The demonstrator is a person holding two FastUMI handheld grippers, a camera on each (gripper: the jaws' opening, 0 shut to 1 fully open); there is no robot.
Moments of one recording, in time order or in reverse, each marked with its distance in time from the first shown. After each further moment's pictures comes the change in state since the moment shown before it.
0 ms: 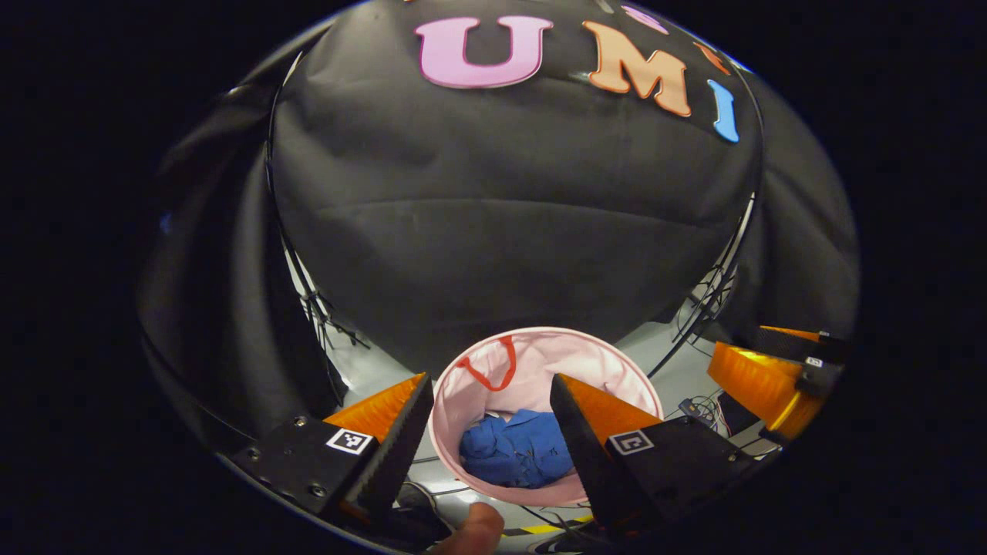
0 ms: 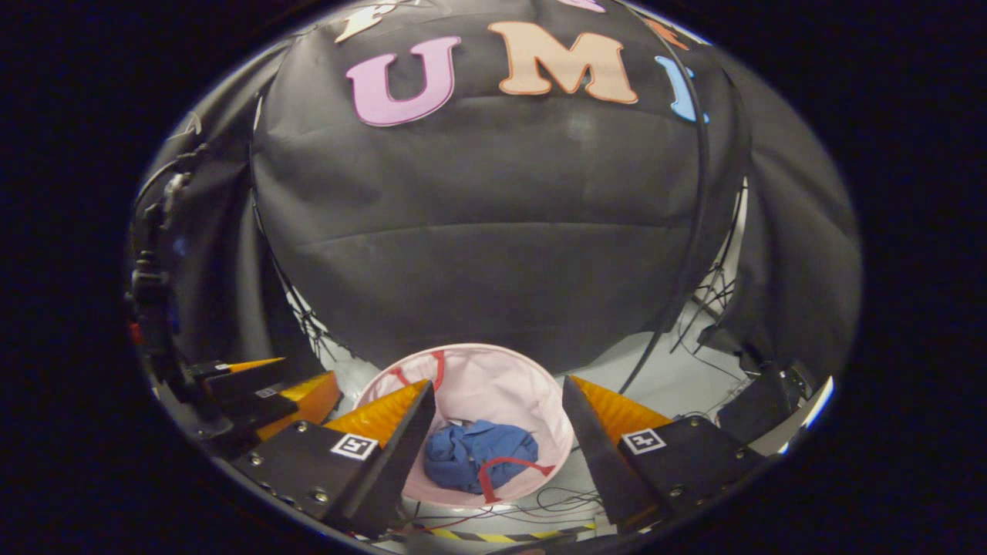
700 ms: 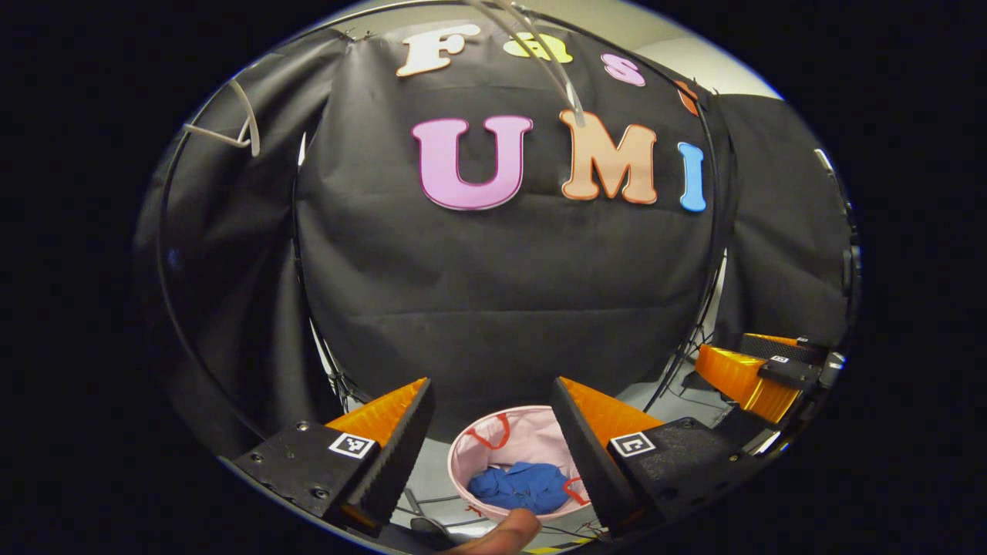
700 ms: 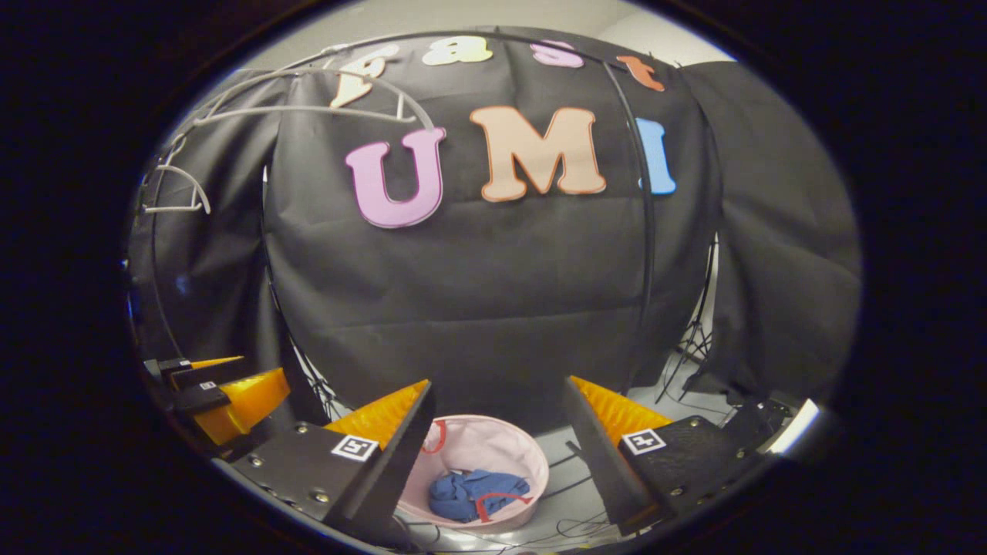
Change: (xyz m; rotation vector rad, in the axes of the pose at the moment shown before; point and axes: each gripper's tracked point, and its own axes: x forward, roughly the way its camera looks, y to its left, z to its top) left arm -0.129 -0.009 0.137 0.022 -0.285 -0.015; right arm -0.117 -0.030 0.127 0.043 -0.290 -0.003
